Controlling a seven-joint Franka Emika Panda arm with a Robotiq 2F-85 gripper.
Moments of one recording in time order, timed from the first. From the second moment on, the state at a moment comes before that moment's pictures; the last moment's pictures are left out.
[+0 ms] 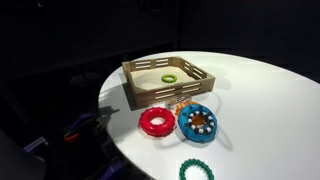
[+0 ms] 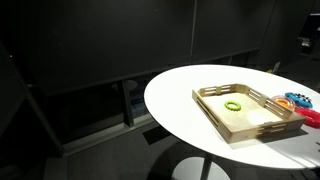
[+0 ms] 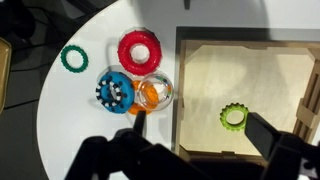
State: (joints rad) arm -0.10 -0.52 0.04 -2.44 -0.10 1.89 0.33
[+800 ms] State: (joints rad) arm -0.18 -0.52 -0.10 -2.61 -0.10 2.10 0.25
